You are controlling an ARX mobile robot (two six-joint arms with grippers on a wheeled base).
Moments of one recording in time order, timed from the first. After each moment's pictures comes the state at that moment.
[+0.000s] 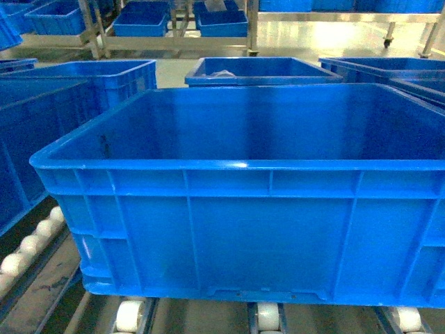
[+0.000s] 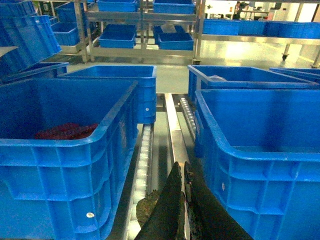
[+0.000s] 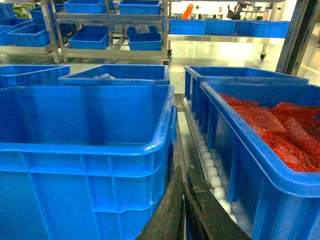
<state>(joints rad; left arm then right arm) 0.00 0.33 0.02 0.33 0.00 -0.01 0.00 0.31 0.01 0.31 0.00 0.00</state>
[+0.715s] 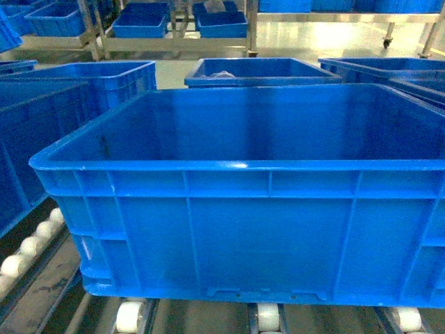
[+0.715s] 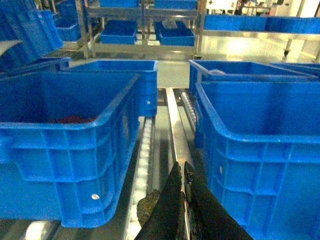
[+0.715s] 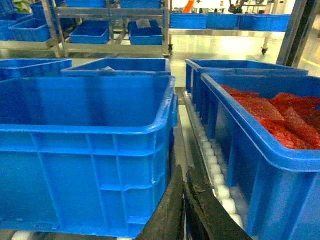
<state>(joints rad) 0.00 0.01 0.02 -0.01 0.00 -0.01 0.00 0.01 0.01 -0.01 0.00 0.00</state>
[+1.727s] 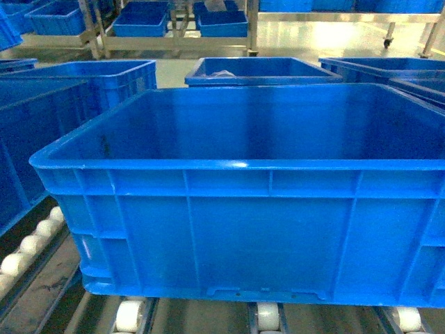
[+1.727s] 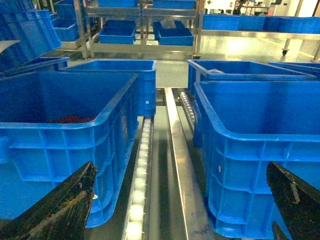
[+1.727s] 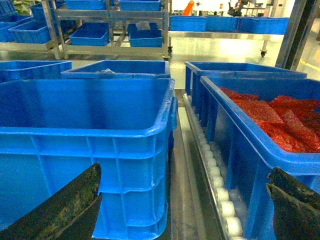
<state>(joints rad) 0.00 0.01 0.02 -0.01 0.00 -0.01 0.00 0.01 0.01 0.00 0.00 0.00</state>
